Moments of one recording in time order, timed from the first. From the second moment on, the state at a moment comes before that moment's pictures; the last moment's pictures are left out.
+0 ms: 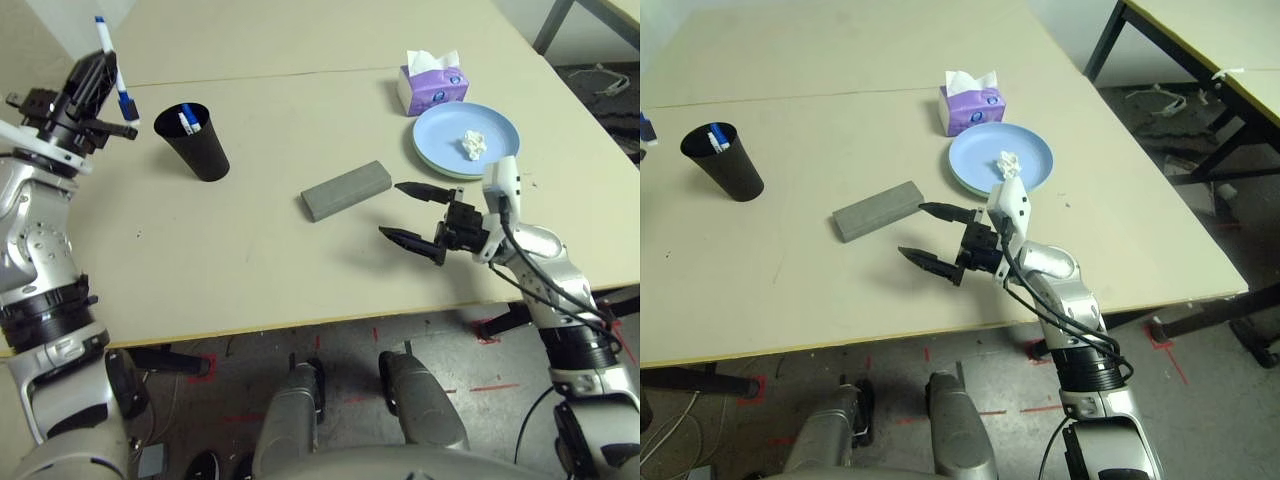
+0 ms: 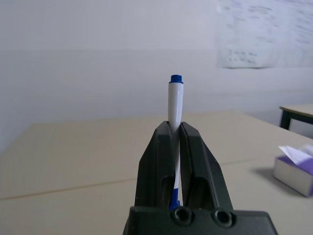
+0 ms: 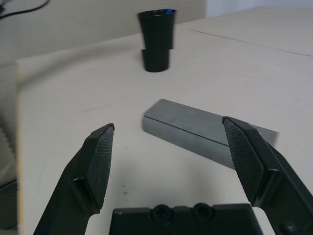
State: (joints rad) left arm -0.68 0.67 0.52 0.24 -0.50 0.16 -0.57; right arm -0.41 -0.42 0.05 0.03 0.41 0.12 0.98
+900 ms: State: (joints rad) left arm -0.90 0.62 0.42 0.96 -0.37 -0.28 -0.64; right arm -0.35 -0.45 0.04 -0.06 0.40 0.14 0.96
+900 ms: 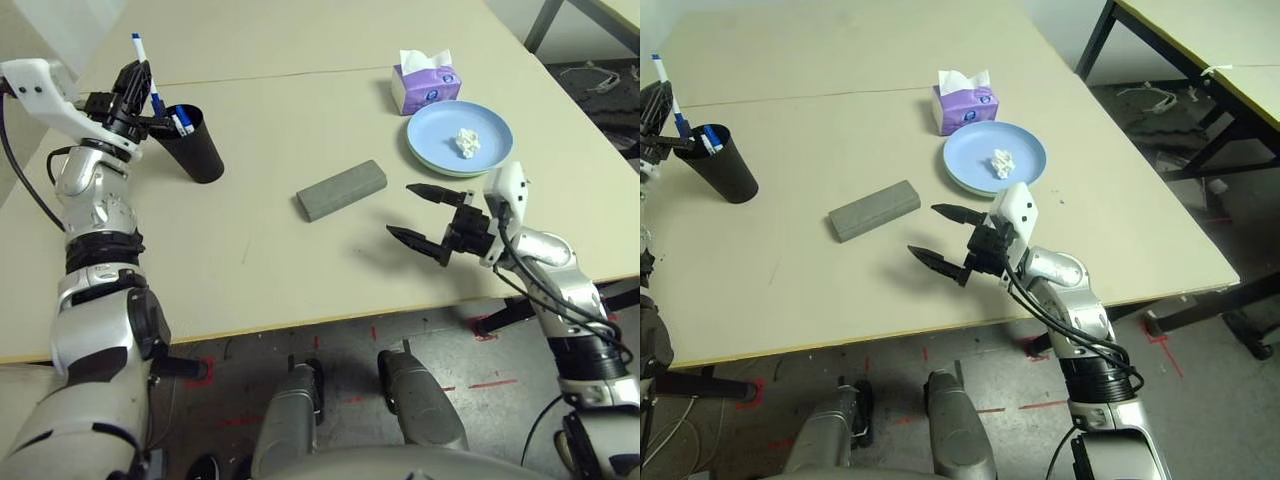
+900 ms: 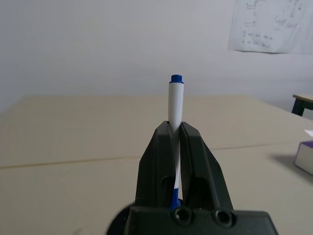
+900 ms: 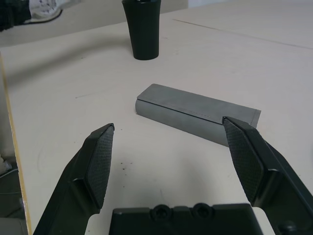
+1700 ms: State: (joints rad) left arm -0.81 0.61 0.42 0.82 -0.41 -0.21 -0.63; right arm -0.36 -0.45 0.04 -0.06 0.40 0.14 0.97
